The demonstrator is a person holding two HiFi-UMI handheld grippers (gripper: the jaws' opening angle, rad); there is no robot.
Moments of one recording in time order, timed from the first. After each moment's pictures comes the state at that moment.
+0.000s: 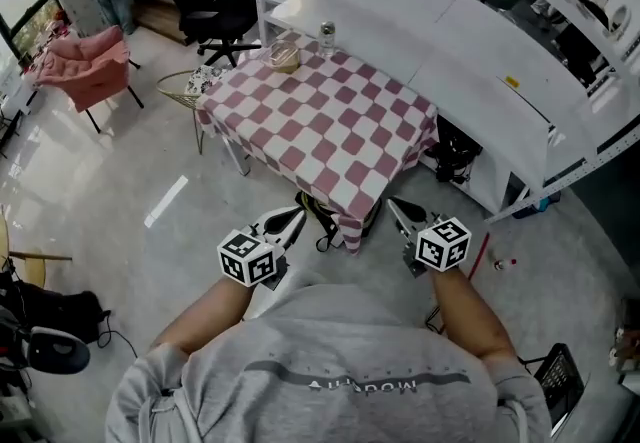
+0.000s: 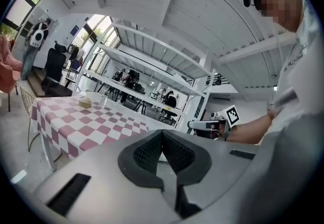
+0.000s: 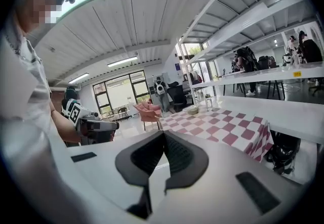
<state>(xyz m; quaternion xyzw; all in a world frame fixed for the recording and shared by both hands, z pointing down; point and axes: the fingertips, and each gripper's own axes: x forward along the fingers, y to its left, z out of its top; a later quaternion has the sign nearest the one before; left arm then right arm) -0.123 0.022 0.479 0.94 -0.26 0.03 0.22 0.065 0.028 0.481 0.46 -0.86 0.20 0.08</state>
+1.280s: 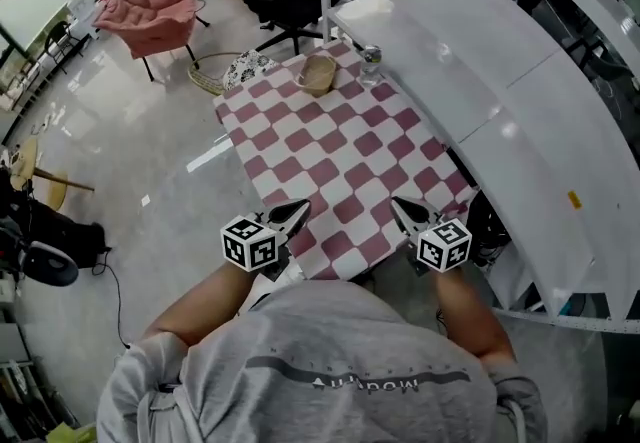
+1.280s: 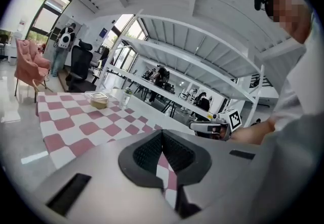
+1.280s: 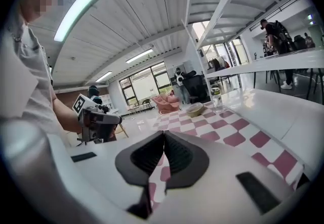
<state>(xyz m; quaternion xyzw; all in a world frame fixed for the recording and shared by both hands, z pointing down) -0.005 -0.207 0.519 0.87 -0.42 0.04 0.27 0.174 -0.254 0.539 0.29 -0.93 0.20 0.11</state>
